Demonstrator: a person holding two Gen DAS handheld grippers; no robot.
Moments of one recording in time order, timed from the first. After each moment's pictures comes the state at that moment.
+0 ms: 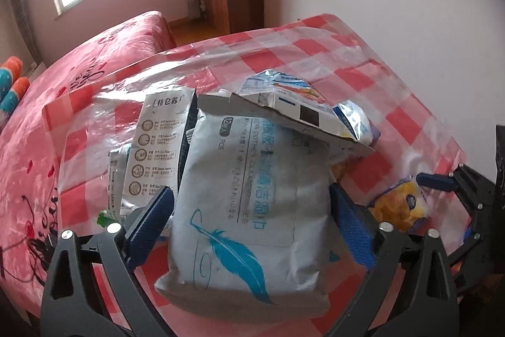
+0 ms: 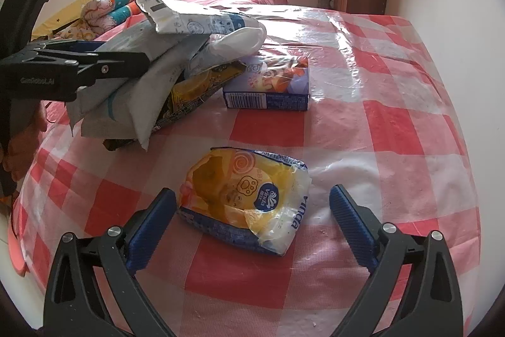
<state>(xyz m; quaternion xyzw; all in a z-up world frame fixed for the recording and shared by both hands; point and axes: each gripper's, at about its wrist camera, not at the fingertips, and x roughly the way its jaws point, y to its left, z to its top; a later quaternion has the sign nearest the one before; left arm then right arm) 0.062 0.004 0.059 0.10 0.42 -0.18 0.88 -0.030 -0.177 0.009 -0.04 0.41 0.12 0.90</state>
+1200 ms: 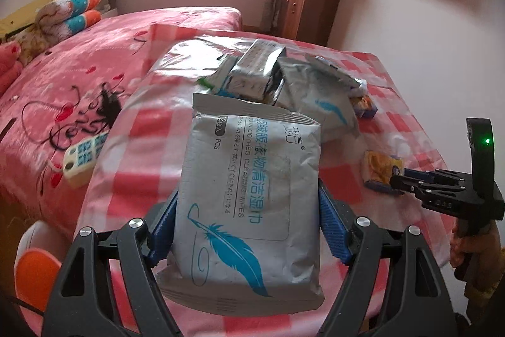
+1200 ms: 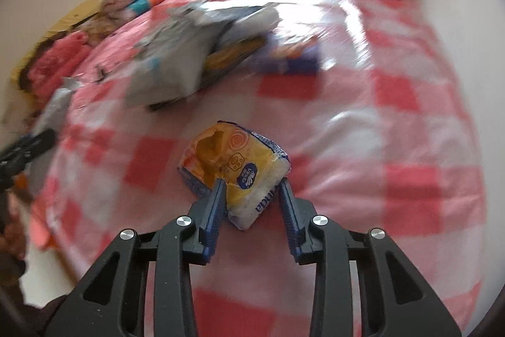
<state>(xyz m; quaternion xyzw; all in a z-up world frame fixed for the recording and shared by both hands) -0.122 0.095 0.064 -0.04 0.39 -0.05 0.92 -0.075 -0.187 0.015 -0.01 0.45 0.18 0.87</state>
